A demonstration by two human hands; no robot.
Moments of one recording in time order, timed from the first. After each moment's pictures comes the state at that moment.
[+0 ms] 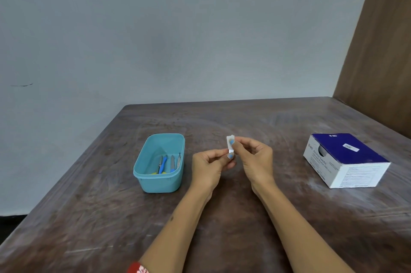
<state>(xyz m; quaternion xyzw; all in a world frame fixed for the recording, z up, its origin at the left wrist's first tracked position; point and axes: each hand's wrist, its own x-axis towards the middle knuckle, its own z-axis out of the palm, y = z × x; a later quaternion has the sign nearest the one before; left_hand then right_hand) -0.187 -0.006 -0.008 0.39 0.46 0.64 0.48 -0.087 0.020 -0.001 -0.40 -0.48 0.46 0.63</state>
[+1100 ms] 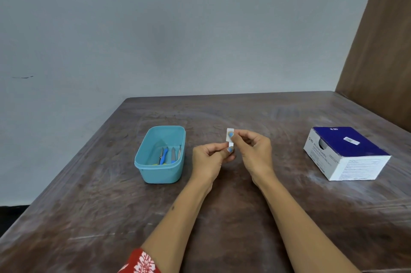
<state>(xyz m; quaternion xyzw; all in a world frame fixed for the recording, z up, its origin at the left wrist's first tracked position) -0.185 -0.007 -0.009 0.37 0.48 0.64 0.47 -0.085 0.021 -0.002 -0.43 -0.53 0.42 0.60</state>
